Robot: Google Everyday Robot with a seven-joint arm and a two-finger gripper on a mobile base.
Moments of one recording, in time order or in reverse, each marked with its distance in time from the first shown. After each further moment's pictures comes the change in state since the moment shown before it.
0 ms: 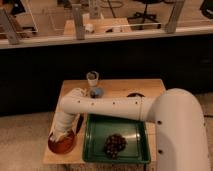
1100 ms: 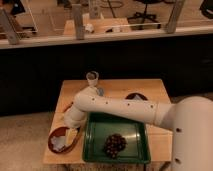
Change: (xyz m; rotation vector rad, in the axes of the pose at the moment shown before) arm 0.031 0.006 -0.041 0.084 -0.086 0.126
